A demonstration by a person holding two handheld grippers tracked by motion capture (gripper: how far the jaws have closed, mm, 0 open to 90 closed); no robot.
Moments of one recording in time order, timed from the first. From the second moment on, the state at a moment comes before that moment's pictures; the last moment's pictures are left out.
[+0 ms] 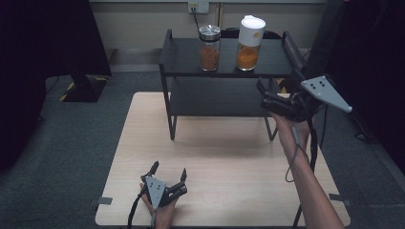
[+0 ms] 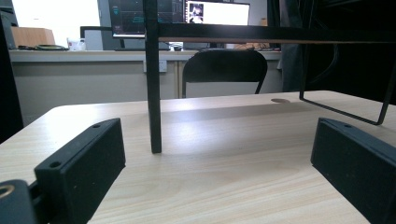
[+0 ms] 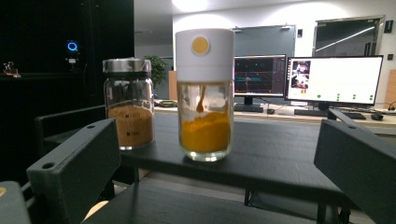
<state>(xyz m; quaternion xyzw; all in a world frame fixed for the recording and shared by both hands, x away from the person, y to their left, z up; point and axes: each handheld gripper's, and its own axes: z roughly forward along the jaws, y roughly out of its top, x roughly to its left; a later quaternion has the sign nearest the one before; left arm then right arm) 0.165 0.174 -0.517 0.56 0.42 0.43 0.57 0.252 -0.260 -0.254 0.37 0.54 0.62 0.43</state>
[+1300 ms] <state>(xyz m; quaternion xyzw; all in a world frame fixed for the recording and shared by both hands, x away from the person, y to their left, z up) 0.165 0.174 -0.517 0.56 0.42 0.43 0.57 0.184 -0.260 -0.460 0.45 0.52 0.58 0.43</state>
